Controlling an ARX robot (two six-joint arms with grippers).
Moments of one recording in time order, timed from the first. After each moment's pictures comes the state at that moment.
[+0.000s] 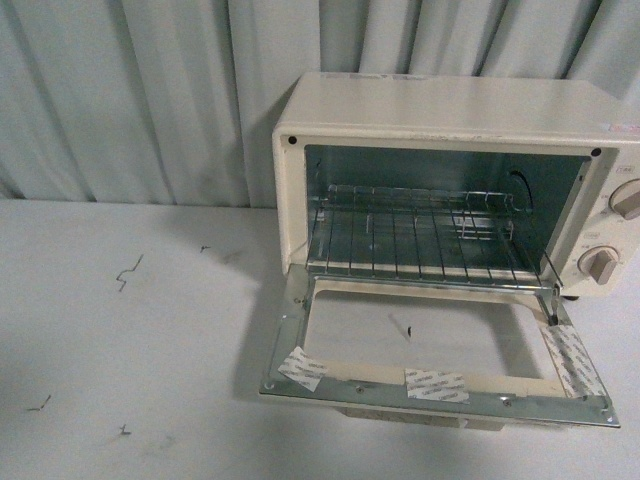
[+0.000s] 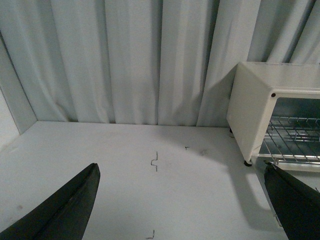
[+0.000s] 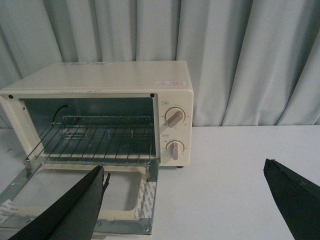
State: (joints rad) left arm 0.00 0.01 0.01 0.00 0.00 -0.02; right arm 0.00 0.00 0.01 0.00 0.00 0.00
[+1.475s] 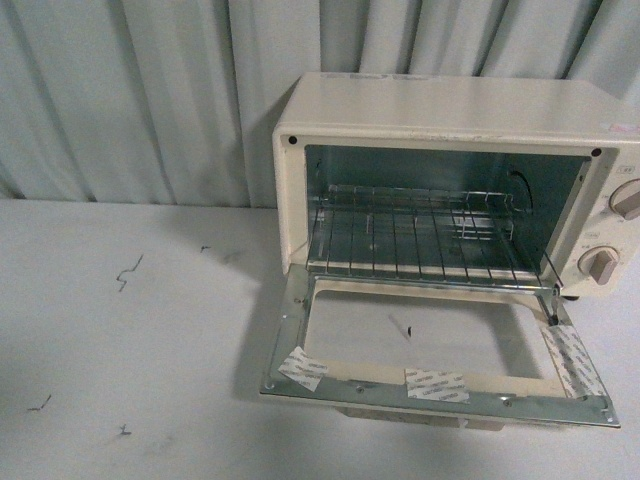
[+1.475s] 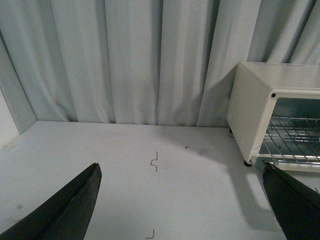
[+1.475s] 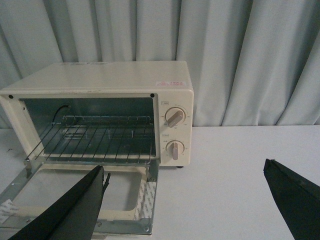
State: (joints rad) left arm 0.00 0.01 0.01 0.00 0.00 -0.02; right arm 0.00 0.00 0.01 0.00 0.00 0.00
